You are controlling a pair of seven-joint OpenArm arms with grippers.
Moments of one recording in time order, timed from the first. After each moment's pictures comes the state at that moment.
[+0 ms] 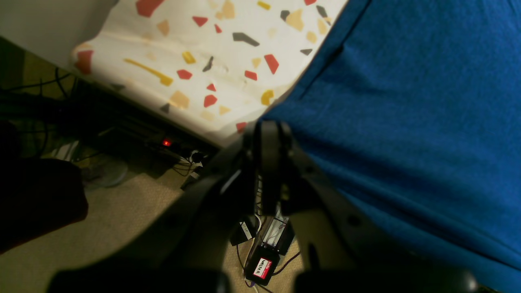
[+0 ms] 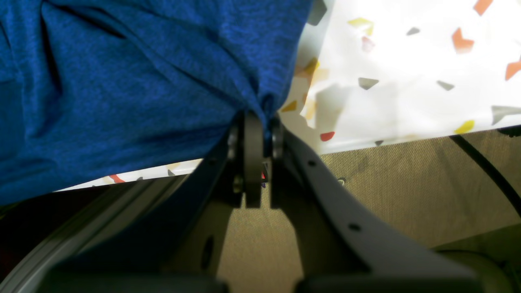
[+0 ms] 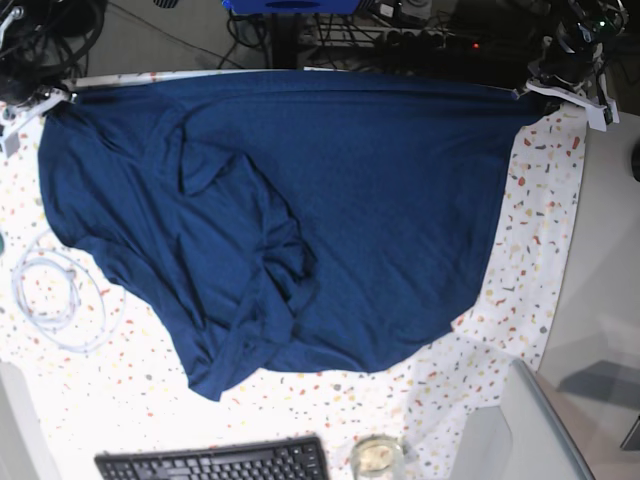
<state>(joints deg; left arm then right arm) 29.6 -2.2 -45.6 94.7 -26.9 -18.1 40.2 -13.9 0.8 52.5 88.5 18.1 35.8 -71.1</state>
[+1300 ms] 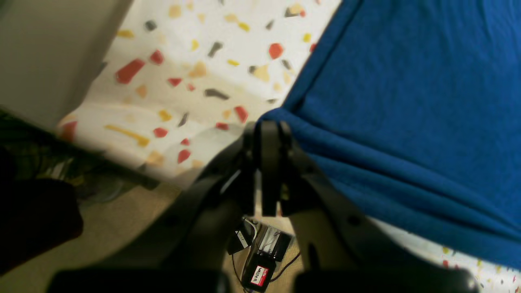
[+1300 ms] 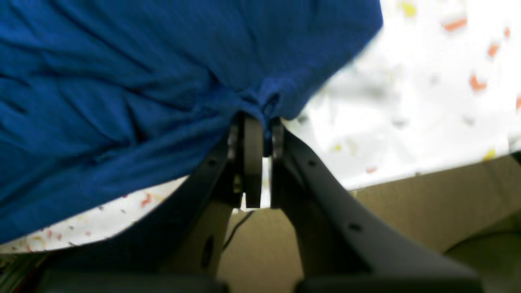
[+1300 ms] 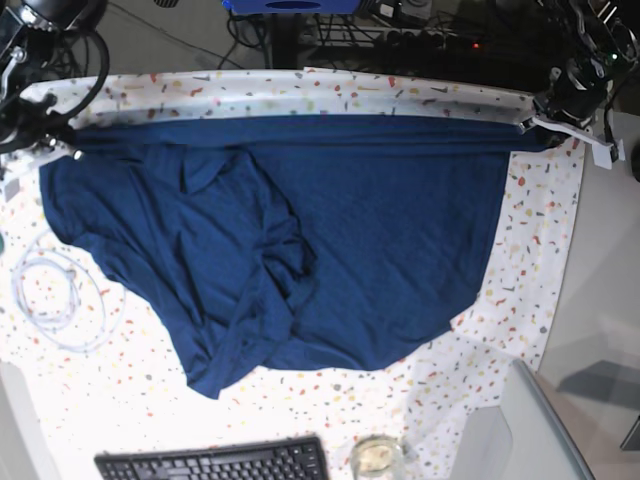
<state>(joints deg) 22.6 -3.2 -45.6 98.1 -26.5 -17.8 49.1 -8.4 1.0 44.0 93.6 17.6 17.0 -77.0</state>
